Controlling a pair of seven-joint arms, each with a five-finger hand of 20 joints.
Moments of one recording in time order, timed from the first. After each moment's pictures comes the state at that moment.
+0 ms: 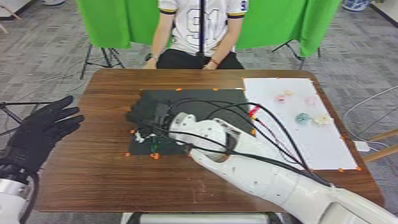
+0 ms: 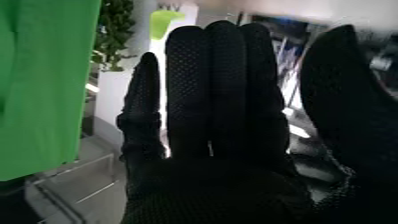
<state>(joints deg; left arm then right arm) 140.4 -49.4 -116.4 -126.7 38.1 6.2 7.9 -54.3 -77.0 29.8 -83.7 -157.0 -0.7 -6.5</state>
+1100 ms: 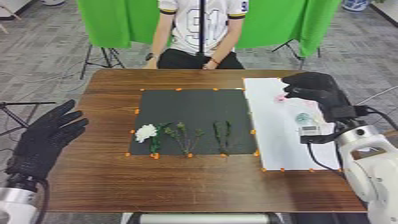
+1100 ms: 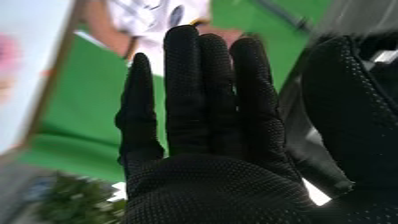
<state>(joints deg) 138.6 -56.8 -112.9 -127.9 39.7 4.6 8.7 -106.3 -61.0 101.0 -115.5 -84.5 -7.5 -1.2</state>
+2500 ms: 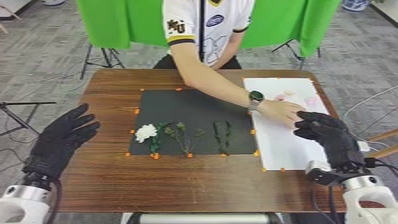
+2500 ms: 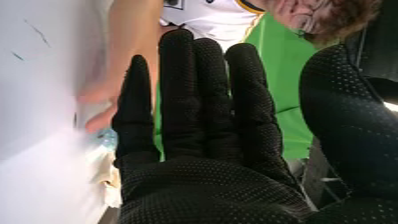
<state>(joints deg) 135.2 -57.4 -109.0 -126.1 41.4 3.9 6.5 -122.1 -74.3 107.1 -119.7 -70.4 -7.5 0.1</state>
